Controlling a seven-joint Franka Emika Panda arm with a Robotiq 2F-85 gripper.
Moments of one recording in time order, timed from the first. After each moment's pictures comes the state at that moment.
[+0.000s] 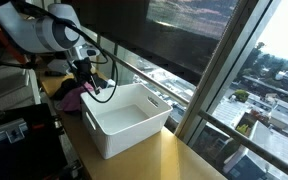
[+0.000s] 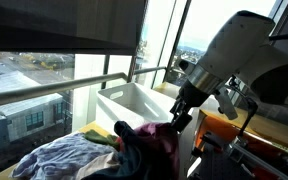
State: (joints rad) arm -0.08 0.05 0.33 -2.54 -0.70 2.77 0.53
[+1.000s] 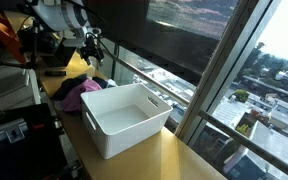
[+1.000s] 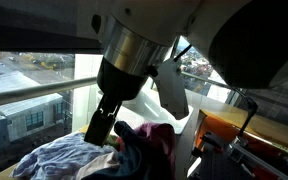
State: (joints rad) arm 0.27 0.41 0.33 -1.90 -0.68 2.41 0.51
